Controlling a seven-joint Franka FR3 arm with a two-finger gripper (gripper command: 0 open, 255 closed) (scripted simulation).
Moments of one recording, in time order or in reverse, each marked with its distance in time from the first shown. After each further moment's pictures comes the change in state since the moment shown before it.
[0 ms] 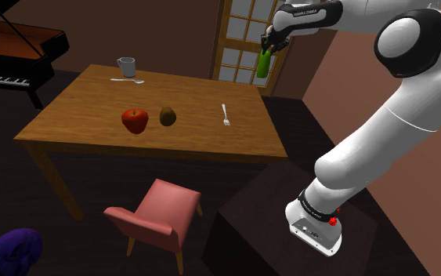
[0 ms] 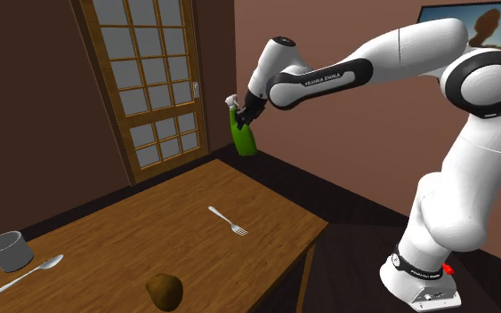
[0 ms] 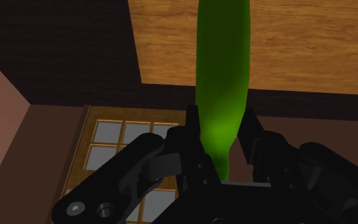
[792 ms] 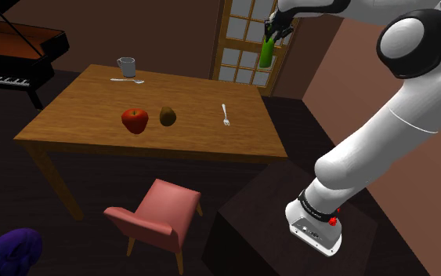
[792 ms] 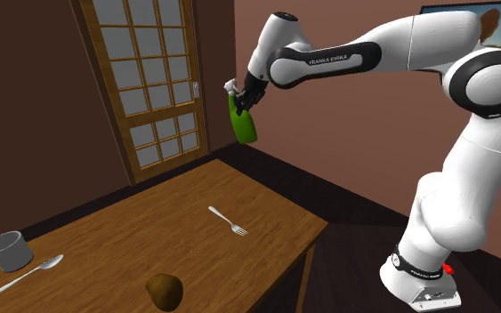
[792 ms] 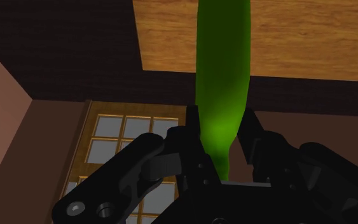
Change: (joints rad) arm 0.007 -0.015 0.008 0.132 0.009 -0.147 -0.010
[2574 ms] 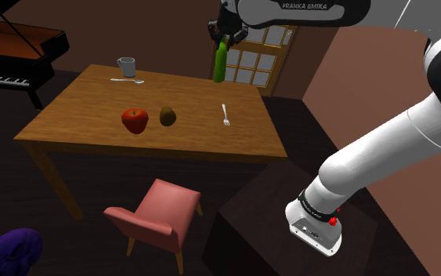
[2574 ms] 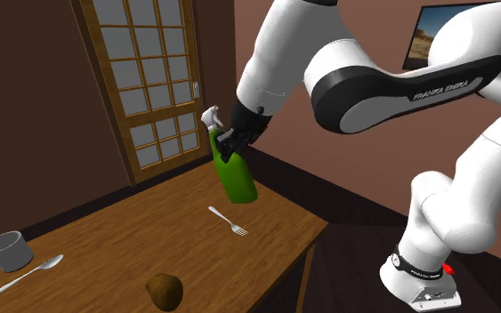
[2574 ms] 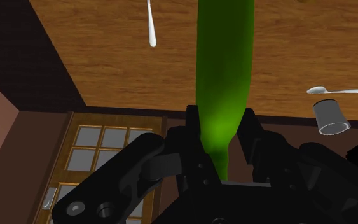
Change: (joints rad) arm 0.189 -0.202 0.436 -0.142 -0.183 -0.214 0.667
